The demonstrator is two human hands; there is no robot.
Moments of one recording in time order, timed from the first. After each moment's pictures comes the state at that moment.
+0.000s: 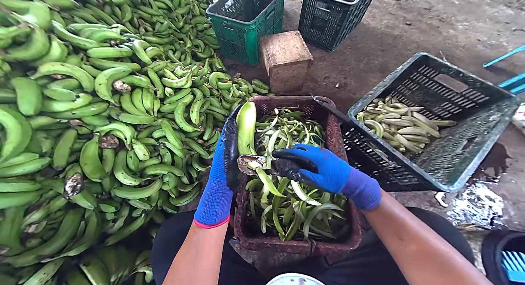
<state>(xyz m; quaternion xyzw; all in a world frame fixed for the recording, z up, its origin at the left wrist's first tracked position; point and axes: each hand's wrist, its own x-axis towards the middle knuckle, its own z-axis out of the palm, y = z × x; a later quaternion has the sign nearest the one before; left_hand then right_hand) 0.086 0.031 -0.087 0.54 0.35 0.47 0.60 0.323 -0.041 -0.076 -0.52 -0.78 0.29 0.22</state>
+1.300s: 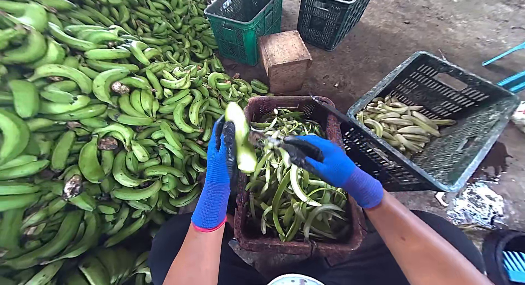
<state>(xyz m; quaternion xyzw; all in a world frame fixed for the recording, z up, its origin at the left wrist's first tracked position) 0.096 0.025 -0.069 0.52 0.48 0.50 0.50 0.333 -0.039 -0.088 -0.57 -0.70 0.29 0.31</state>
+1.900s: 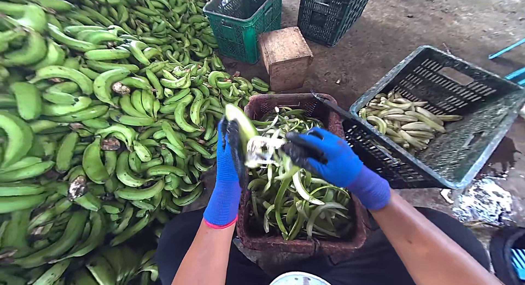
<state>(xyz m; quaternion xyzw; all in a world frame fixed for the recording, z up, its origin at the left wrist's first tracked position) 0.108 0.025 -0.077 0.49 0.46 0.53 0.52 0.333 -0.036 -0.091 -0.55 -0.75 0.13 0.32</state>
